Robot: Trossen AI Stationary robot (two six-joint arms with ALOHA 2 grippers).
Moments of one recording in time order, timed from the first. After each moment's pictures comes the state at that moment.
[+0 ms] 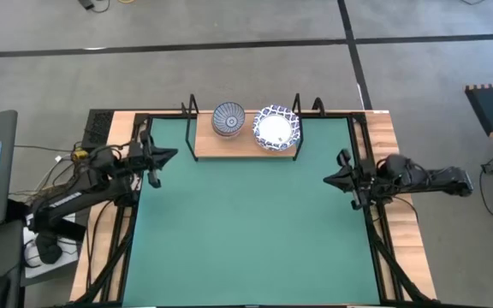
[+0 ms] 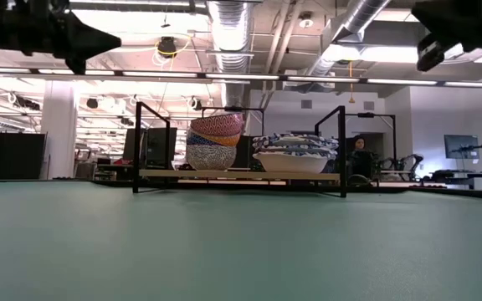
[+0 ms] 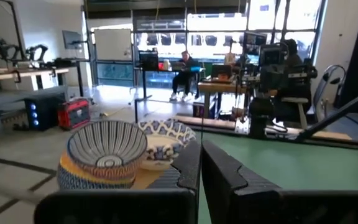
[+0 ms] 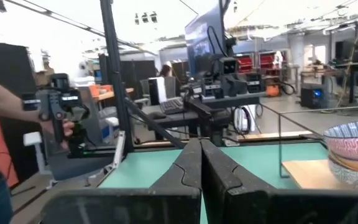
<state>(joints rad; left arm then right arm) 0.46 0.10 0.24 0.04 0.13 -0.04 0.03 0.11 0.17 0.15 -0.08 0.13</state>
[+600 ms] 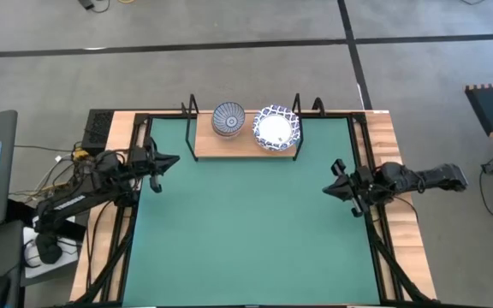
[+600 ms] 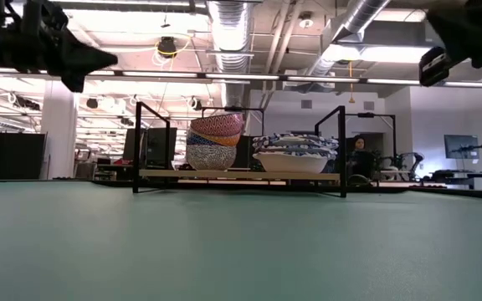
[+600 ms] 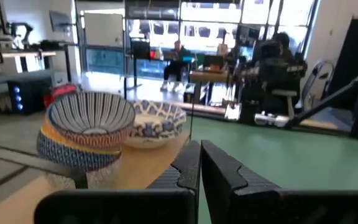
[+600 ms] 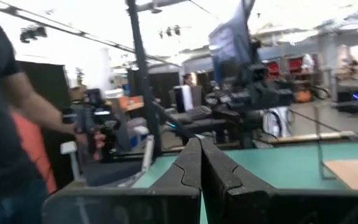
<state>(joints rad) 0.45 0.00 0.14 0.00 0.16 -0.09 0.13 0.05 0.01 0.32 -0.09 0.19</state>
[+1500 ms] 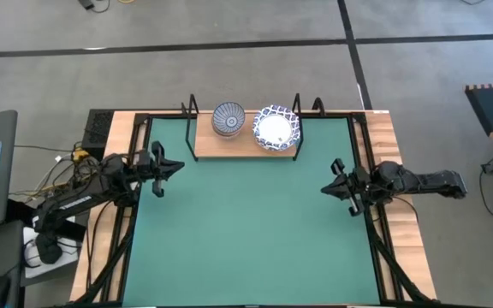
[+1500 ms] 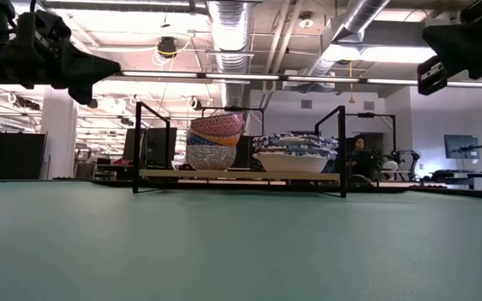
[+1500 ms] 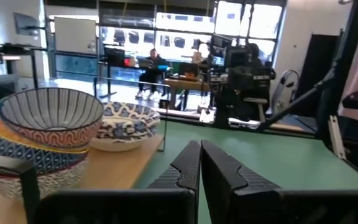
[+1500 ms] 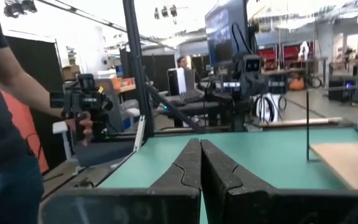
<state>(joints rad) 0.45 0.00 0.01 0.18 0.26 -0.14 0.03 0.00 0.01 0.19 -0.18 0.17</state>
